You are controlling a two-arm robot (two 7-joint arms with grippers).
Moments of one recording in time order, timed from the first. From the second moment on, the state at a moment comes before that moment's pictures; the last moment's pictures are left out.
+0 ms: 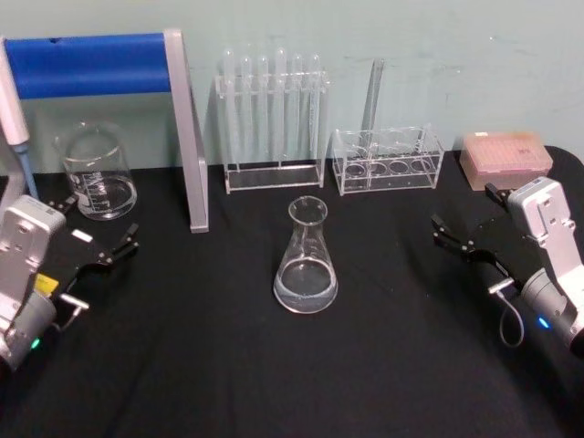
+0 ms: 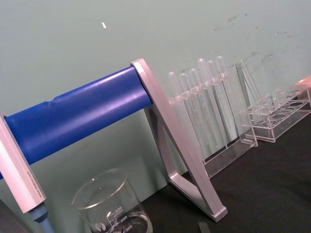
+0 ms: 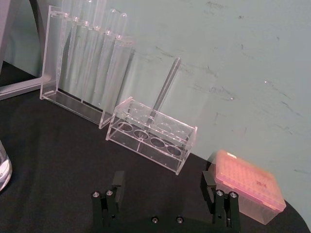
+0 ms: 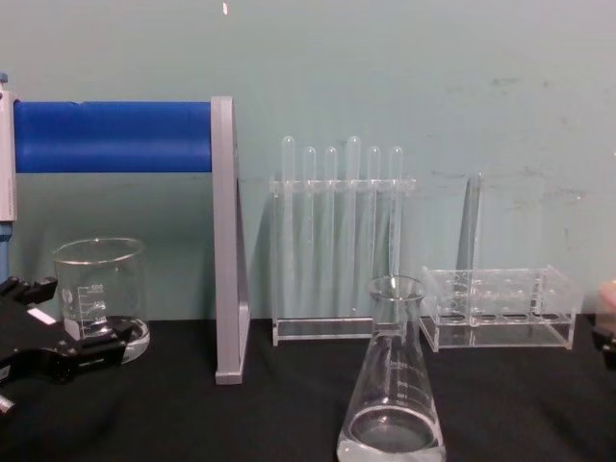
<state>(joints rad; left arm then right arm) -0.20 0.60 0.45 -1.41 -0.25 -0.12 0.03 0.20 0.60 -0.45 -1.41 0.25 -0.12 -0.03</state>
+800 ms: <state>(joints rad) -0.20 0.60 0.45 -1.41 -0.25 -0.12 0.03 0.20 0.60 -0.45 -1.41 0.25 -0.12 -0.03</state>
